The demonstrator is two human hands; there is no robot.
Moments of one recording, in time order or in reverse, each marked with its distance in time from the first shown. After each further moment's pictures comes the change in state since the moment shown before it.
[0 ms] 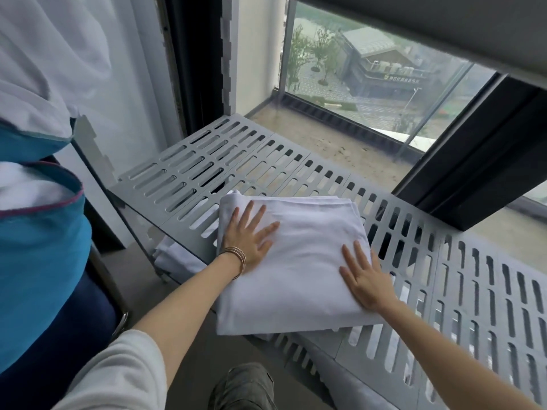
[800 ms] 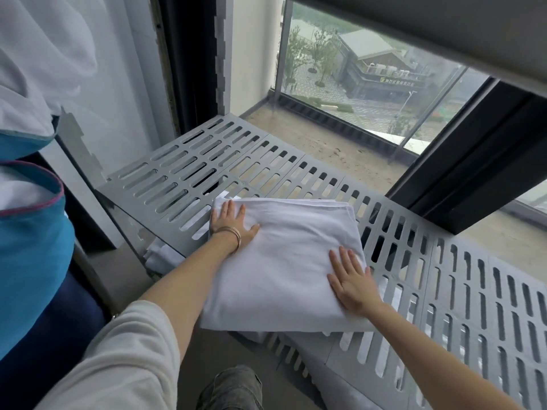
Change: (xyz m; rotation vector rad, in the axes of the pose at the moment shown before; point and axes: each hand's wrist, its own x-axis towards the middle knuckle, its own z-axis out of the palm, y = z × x) left_hand 0.042 -0.019 -0.009 -0.224 -0.312 -0.340; right_hand 0.011 -0.007 0.008 -0.022 -0.035 -0.084
